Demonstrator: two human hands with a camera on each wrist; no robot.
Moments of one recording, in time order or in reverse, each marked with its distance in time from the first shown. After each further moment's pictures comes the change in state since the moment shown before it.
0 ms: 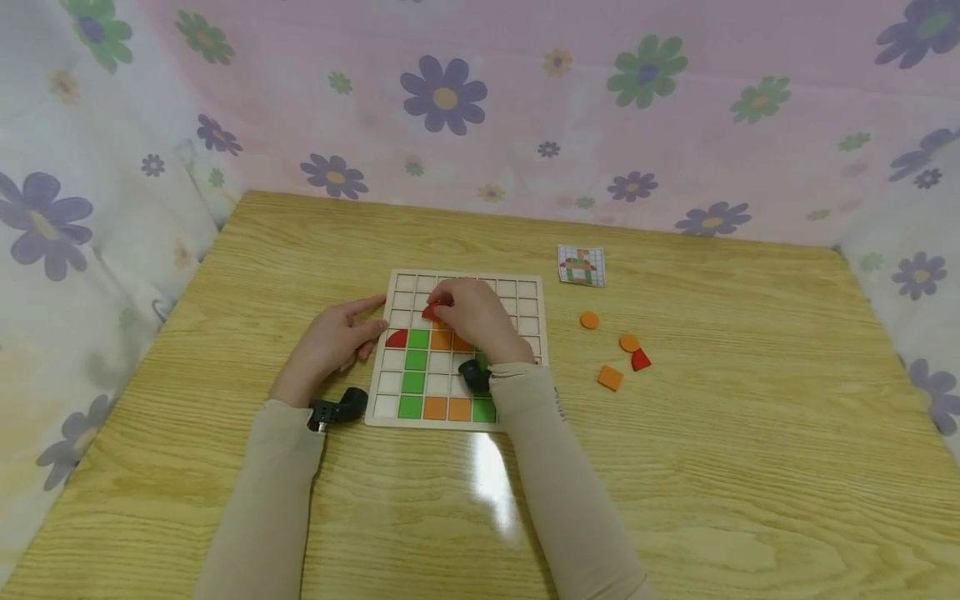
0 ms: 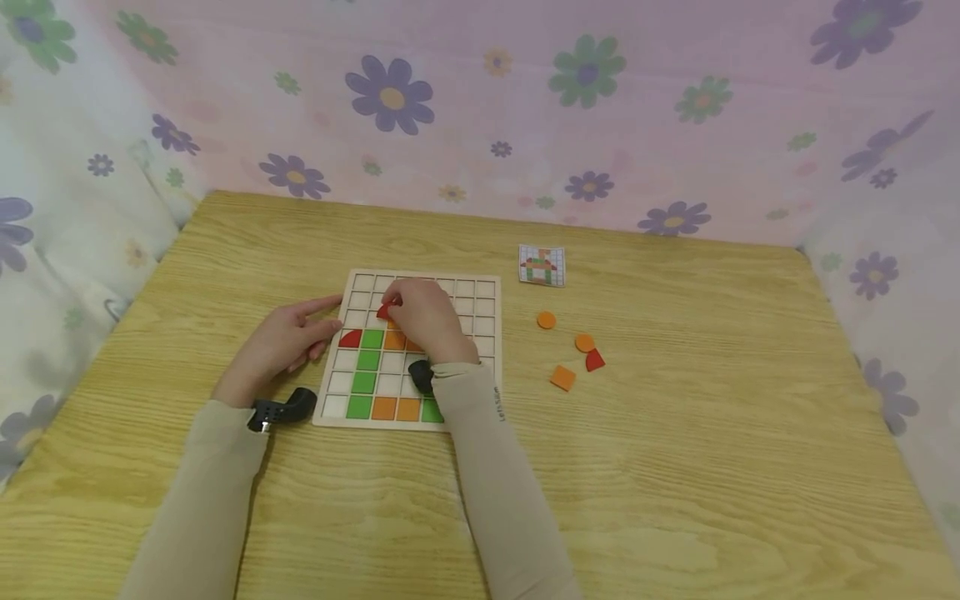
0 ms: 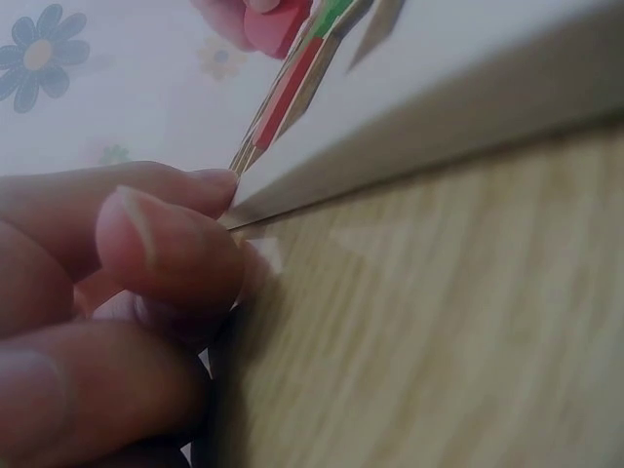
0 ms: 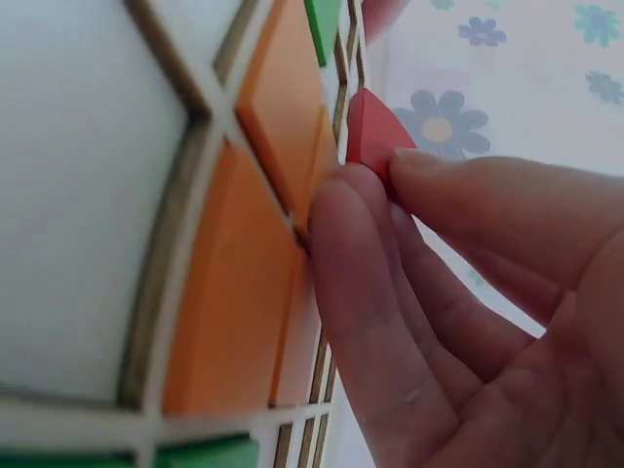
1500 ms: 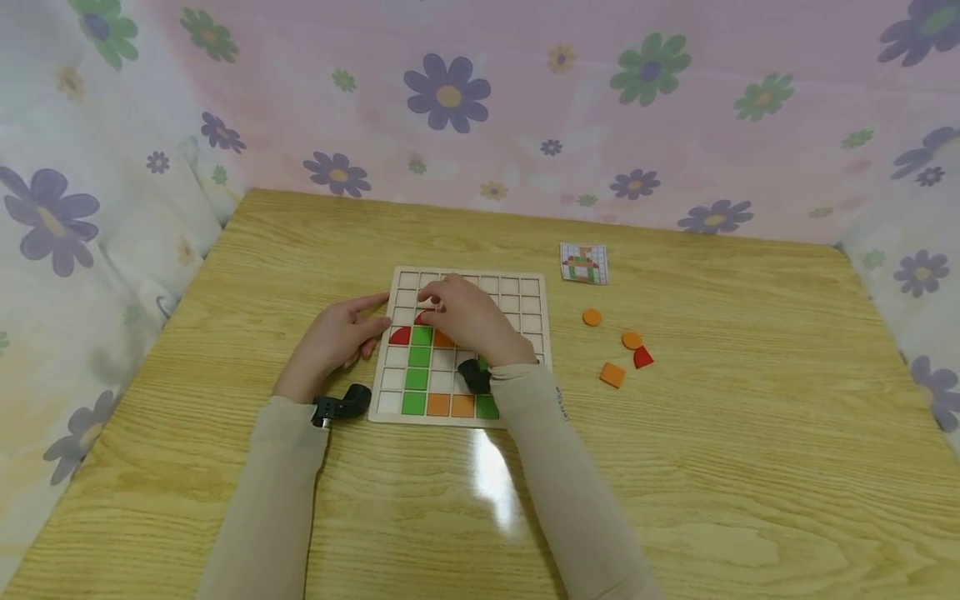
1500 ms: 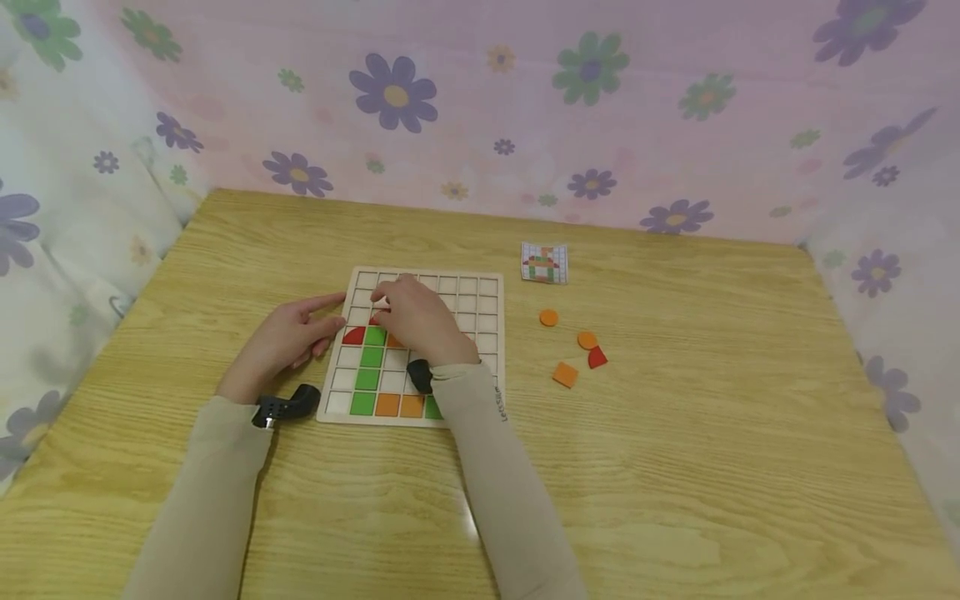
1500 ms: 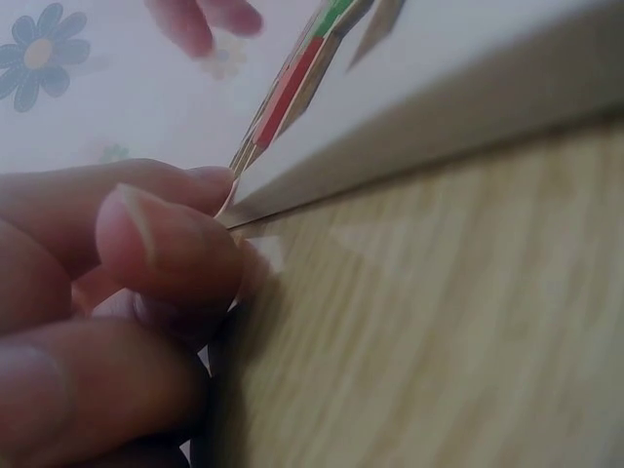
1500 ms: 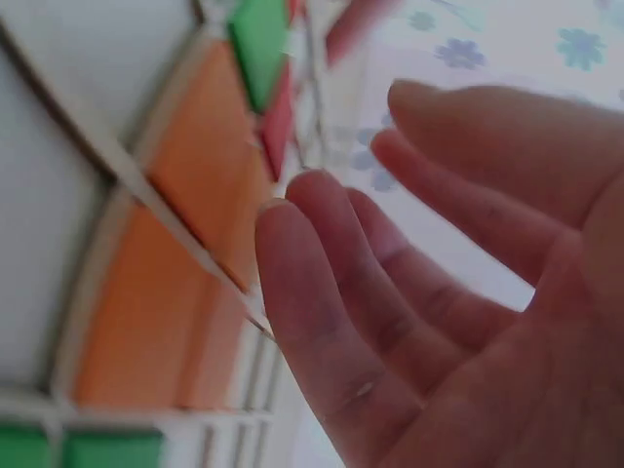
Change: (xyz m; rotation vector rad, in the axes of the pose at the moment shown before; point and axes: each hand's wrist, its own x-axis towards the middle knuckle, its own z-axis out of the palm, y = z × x) left_hand -0.001 0.000 0.000 0.000 0.003 0.020; right_hand -0.010 -0.013 -0.003 -0.035 -0.083 -0.080
